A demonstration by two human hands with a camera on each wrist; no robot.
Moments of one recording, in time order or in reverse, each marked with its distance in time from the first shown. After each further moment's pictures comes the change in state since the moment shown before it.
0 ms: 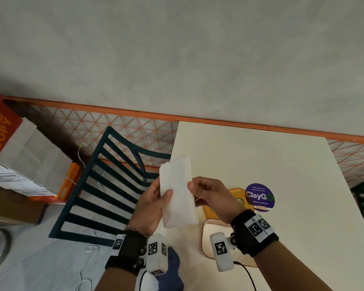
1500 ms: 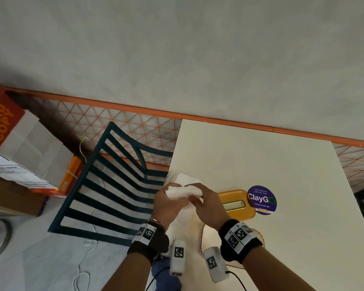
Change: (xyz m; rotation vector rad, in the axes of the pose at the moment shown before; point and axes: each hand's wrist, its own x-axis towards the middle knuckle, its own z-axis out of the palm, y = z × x) left_hand 0.027 -0.032 0.034 0.317 0.294 0.090; right_hand 0.031 0.068 -0.003 -0.712 0.240 -0.187
